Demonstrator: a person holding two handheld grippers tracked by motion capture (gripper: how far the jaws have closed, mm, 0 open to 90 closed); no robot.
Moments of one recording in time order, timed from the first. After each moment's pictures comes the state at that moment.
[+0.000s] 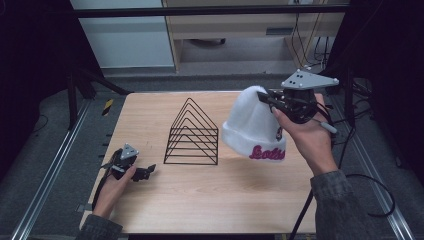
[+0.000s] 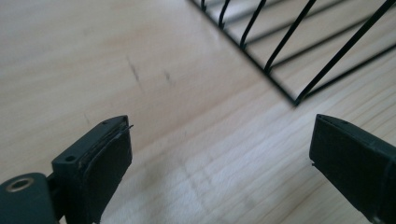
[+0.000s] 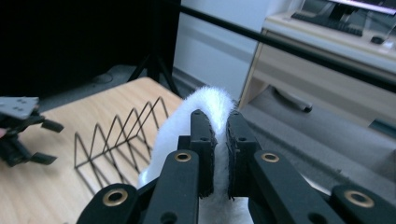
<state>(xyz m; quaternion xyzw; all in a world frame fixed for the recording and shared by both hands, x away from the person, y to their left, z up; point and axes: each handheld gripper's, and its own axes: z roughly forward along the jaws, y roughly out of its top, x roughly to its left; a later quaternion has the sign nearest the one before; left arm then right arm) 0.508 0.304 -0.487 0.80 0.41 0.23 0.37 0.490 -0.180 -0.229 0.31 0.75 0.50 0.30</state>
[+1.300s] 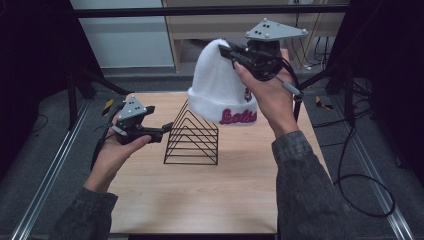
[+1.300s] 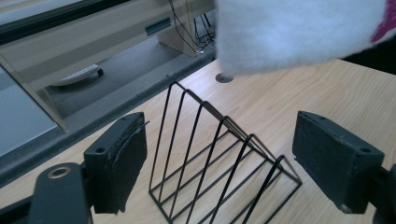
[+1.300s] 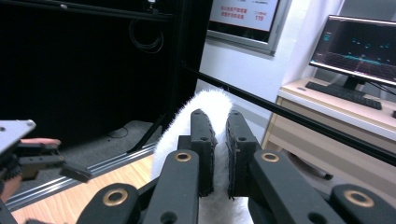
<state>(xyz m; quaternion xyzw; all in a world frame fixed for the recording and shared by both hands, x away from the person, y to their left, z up) 0.511 0.220 -0.303 0.79 0.30 0.26 0.46 0.529 -0.103 -0.157 0.24 0.70 0.59 0.32</state>
